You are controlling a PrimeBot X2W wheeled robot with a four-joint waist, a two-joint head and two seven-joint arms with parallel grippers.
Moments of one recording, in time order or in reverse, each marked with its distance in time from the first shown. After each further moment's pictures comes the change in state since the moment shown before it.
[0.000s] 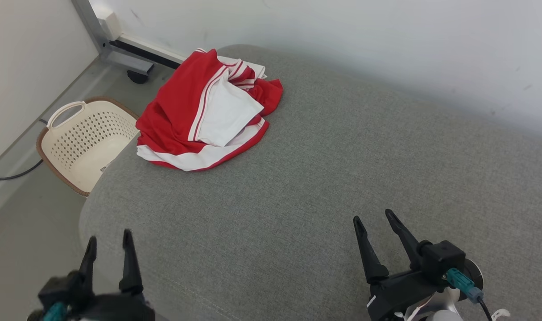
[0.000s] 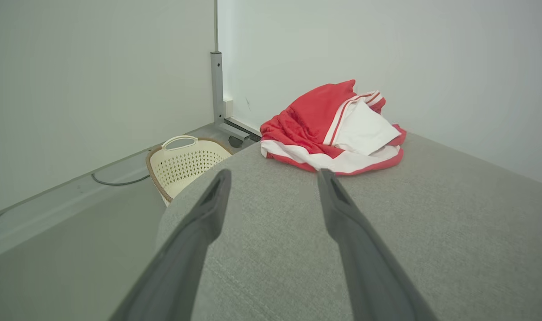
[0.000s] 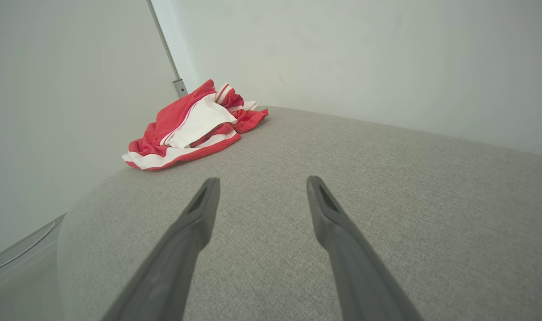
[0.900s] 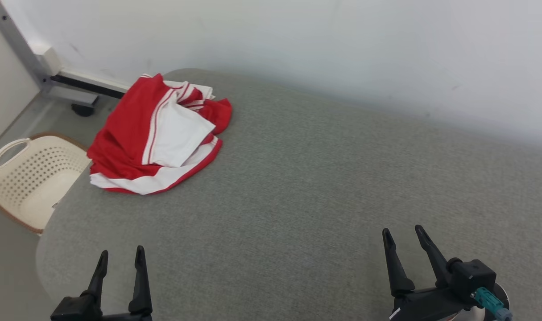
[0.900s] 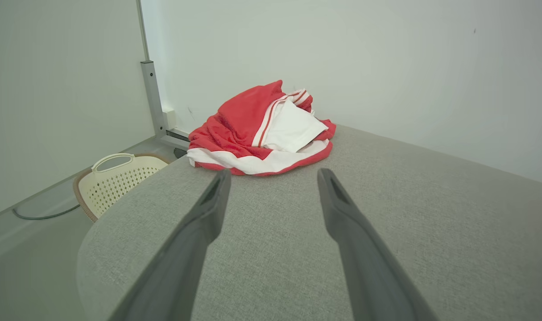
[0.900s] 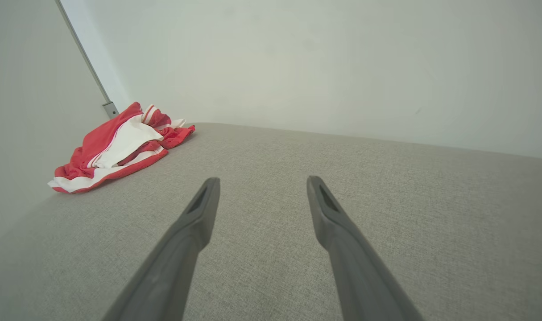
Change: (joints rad) left arm 0.035 0.001 -0.055 -0.045 0.054 -0.016 -0.004; right arm 0.089 -0.001 -0.100 -0.051 0.007 0.000 -0.016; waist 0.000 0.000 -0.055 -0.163
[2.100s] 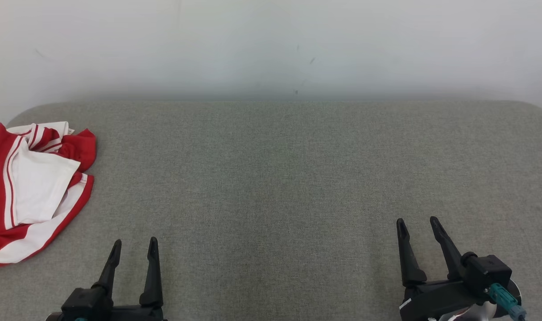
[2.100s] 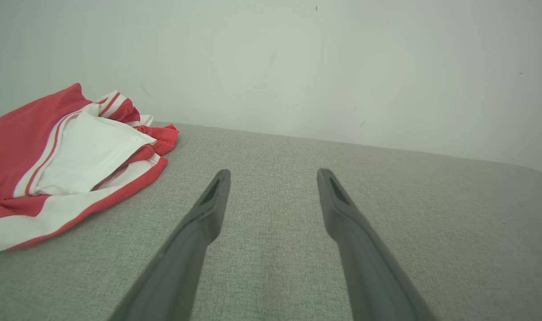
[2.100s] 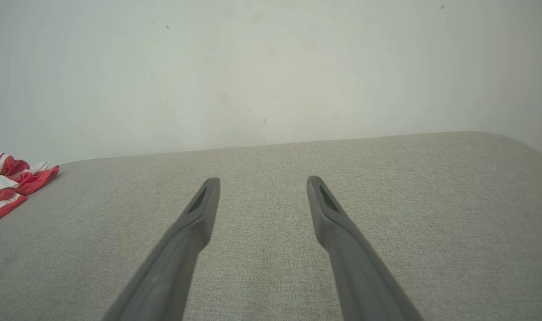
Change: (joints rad) left arm -0.018 0.009 -0.051 -0.018 -0.016 -0.010 0.000; right arm -0.021 0.000 -0.041 0.011 0.022 0.000 -0.035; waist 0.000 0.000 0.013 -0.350
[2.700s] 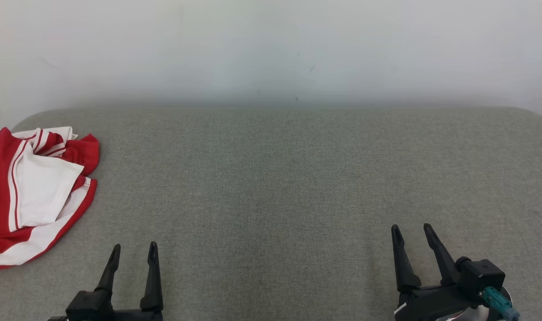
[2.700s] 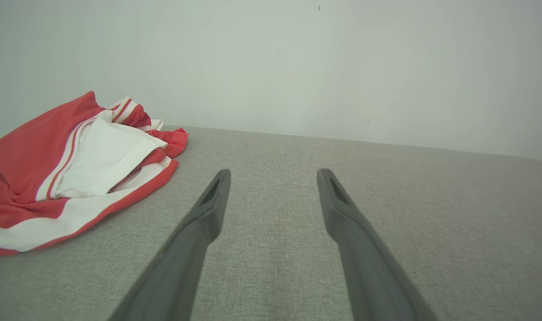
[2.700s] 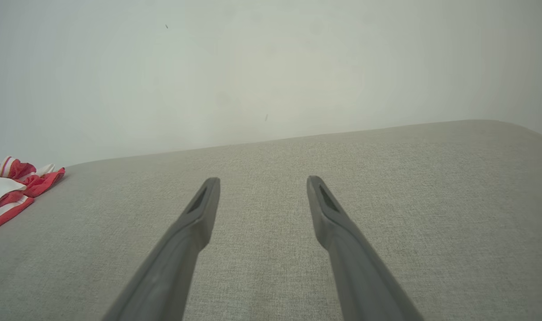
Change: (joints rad) left arm 0.016 0.014 -0.021 -0.016 0.026 0.046 0.016; right arm -0.006 0.000 0.003 0.060 0.015 0.000 -0.019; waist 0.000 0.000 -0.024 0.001
